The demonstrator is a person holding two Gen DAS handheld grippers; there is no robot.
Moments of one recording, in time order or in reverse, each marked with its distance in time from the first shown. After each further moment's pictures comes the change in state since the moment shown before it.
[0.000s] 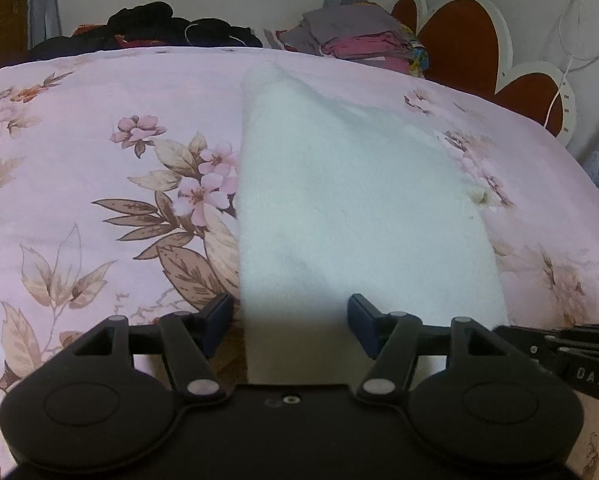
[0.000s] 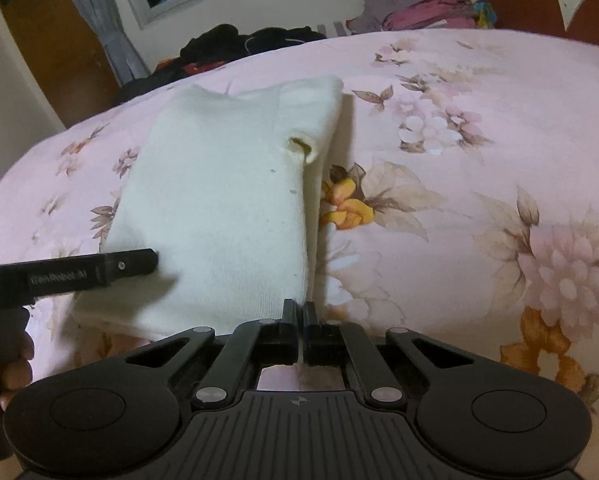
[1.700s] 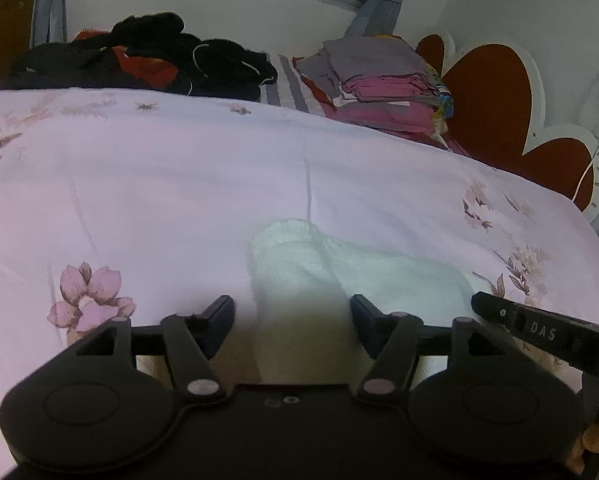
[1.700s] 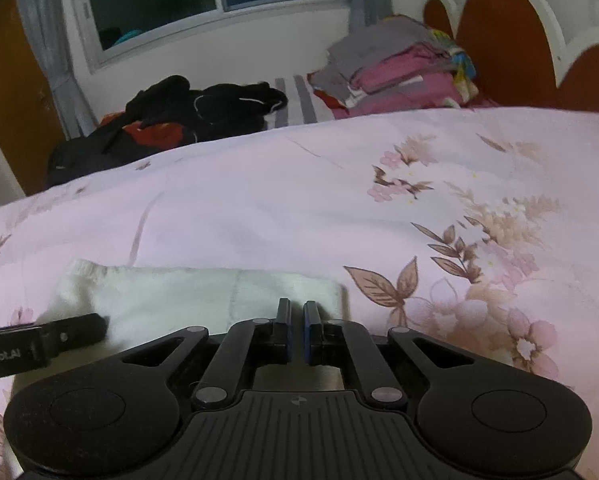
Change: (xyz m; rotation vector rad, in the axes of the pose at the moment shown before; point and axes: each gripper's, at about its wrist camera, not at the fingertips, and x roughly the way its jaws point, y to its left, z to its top) left arm 0.091 0.030 0.131 -0.075 -0.083 -0.006; right arm 0.125 -0.020 0.157 0.057 -0.168 -0.142
